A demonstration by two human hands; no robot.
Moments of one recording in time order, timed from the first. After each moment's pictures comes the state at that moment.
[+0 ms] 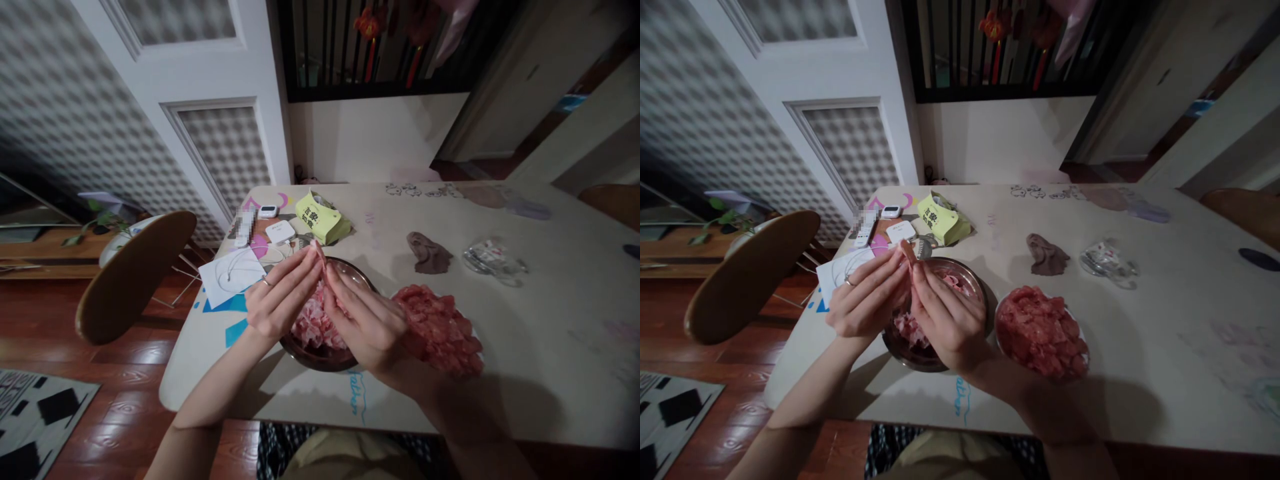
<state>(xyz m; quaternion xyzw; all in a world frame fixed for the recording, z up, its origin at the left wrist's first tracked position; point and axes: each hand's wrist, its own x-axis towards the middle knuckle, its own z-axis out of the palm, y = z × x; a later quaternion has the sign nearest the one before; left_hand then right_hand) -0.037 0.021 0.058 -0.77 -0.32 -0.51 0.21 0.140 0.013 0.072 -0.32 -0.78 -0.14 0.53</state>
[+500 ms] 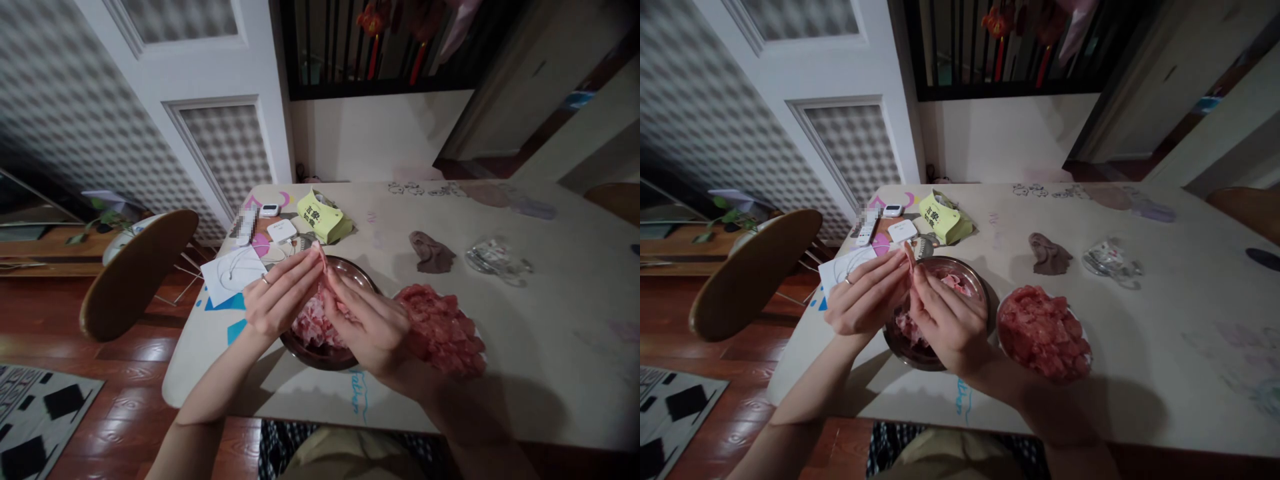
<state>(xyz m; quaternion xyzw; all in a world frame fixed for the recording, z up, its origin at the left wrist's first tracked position) -0.038 0.018 0.069 -0.78 -0.31 -0.51 0.21 0.139 0.010 0.073 -0.32 -0.76 -0.11 0.55</state>
